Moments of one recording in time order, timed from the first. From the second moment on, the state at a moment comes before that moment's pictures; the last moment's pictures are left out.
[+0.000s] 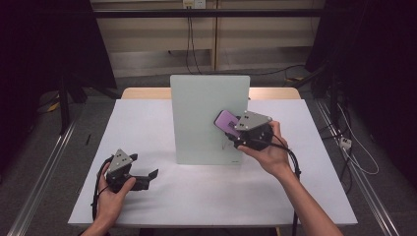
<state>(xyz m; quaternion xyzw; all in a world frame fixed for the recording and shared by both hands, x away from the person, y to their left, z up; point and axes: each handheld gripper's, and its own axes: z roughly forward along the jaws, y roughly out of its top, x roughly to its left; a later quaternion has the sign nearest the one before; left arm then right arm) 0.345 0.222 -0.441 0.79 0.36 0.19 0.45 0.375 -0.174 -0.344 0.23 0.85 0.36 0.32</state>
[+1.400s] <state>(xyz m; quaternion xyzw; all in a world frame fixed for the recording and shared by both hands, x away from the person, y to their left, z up) 0.345 0.222 -0.441 0.79 0.36 0.19 0.45 0.365 -0.133 -0.412 0.18 0.90 0.32 0.22</state>
